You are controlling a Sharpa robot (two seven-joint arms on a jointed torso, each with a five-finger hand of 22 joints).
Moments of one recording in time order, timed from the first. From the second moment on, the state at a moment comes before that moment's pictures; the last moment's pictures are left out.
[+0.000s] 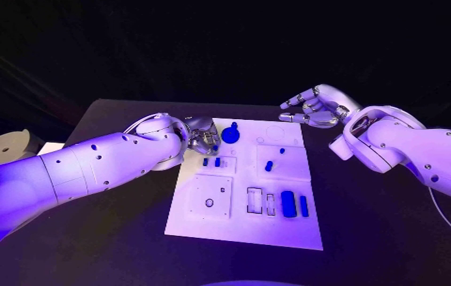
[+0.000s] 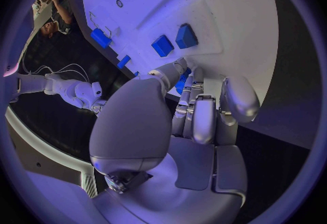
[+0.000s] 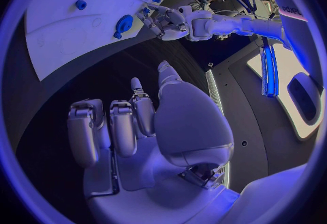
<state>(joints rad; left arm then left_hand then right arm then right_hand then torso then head) 1.20 -0.66 -0.01 1.32 -1.36 -0.07 -0.21 1.38 -0.21 0.51 0.03 0.06 0.97 0.18 0.06 0.06 1.16 0.11 0.07 0.07 1.47 0.01 1.40 1.16 0.11 1.46 0.09 1.10 1.20 1.24 -0.91 0.02 1.51 -0.96 -0.33 0.12 1.33 -0.04 -0.03 0.23 0.22 0.99 0.14 0.07 0.07 1.46 0.06 1.30 1.31 1.47 -0.02 1.53 1.31 0.01 1.47 0.09 1.55 1.31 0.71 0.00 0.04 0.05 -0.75</state>
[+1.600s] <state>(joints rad) 1.23 -0.90 -0.02 1.48 -0.47 -0.36 0.15 1.41 -0.12 0.52 0.02 0.06 1.09 0.16 0.13 0.08 1.21 0.08 0.14 0.09 1.36 0.00 1.22 0.82 0.16 1.31 0.10 0.69 0.92 1.22 -0.91 0.02 1.52 -1.31 -0.24 -0.04 1.56 -0.08 0.20 0.15 0.15 1.11 0.13 0.09 0.07 1.15 0.06 0.12 0.42 1.47 -0.02 1.40 1.31 0.06 1.41 0.09 1.38 1.26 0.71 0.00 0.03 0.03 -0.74</state>
